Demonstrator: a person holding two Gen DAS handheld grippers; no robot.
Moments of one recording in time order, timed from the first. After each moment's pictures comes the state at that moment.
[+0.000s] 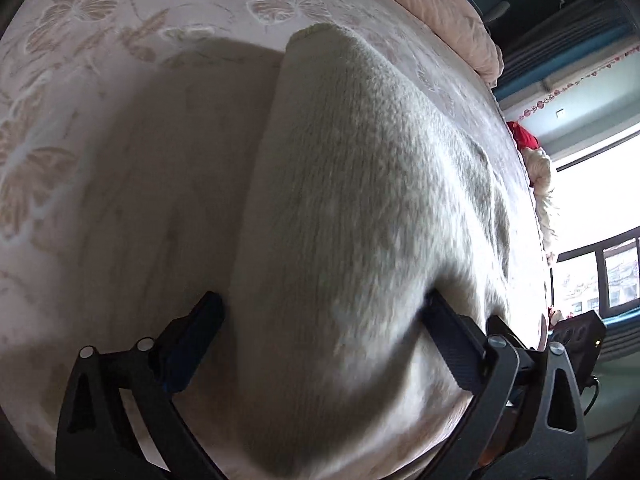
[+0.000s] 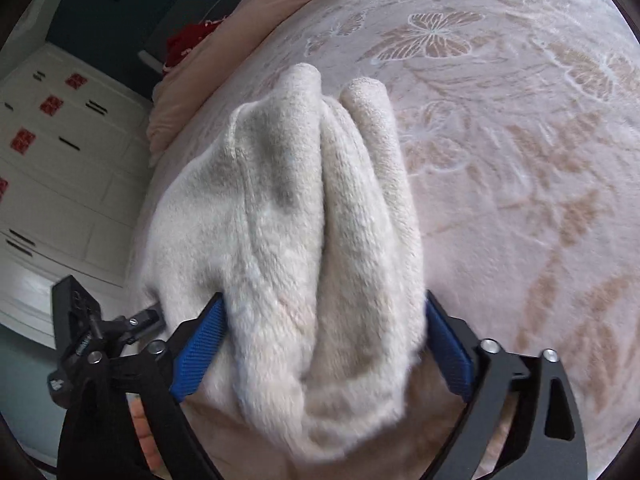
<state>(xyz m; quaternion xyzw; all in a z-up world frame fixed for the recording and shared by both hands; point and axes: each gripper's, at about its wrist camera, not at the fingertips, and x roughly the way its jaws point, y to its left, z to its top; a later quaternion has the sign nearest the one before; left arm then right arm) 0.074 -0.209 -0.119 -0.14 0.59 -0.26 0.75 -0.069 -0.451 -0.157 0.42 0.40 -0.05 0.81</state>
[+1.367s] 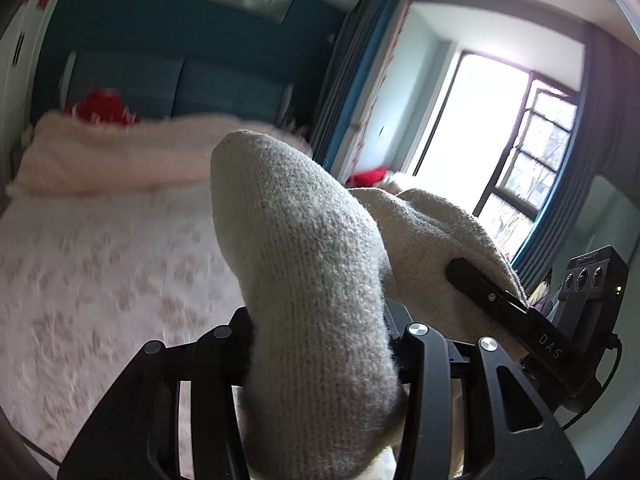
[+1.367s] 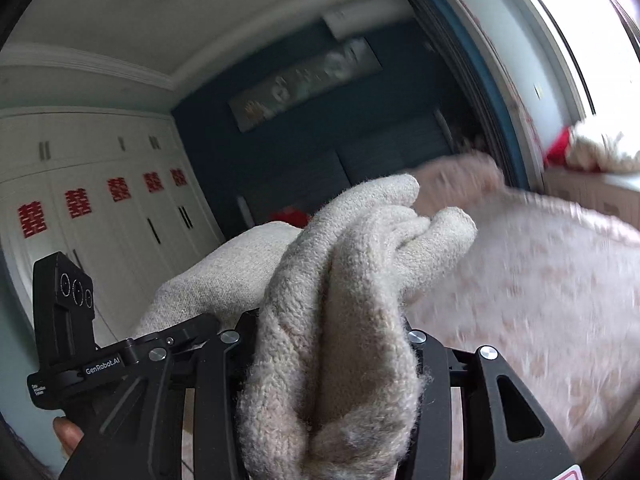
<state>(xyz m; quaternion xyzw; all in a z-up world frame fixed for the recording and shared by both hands) -0.083 -0.206 0.257 -0.04 0.26 -0.50 0.83 -0.249 -0.372 0.231 0.22 0.06 -0.10 0.97</state>
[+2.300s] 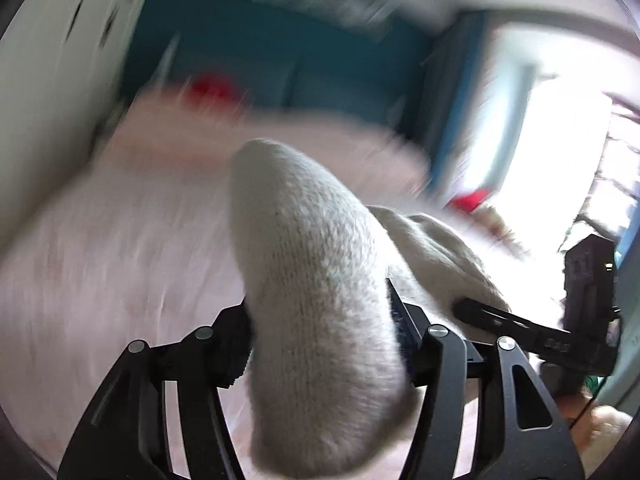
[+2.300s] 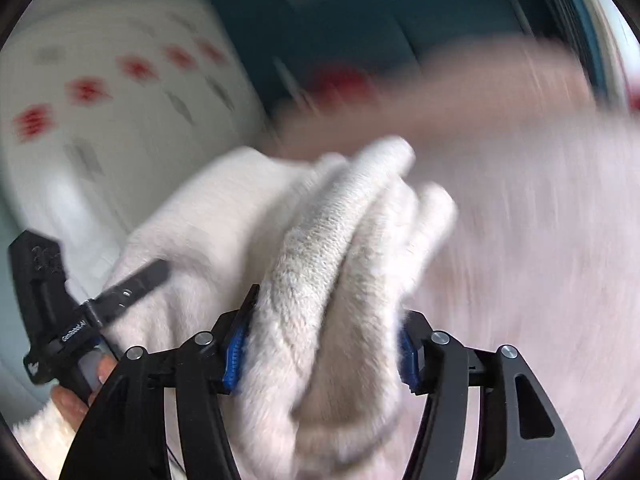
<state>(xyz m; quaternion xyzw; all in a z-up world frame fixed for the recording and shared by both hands) 0.097 -0.063 0.034 -0.06 0.32 -0.32 0.89 0.019 -0.308 -0.003 0.25 0.33 0.02 0.91</state>
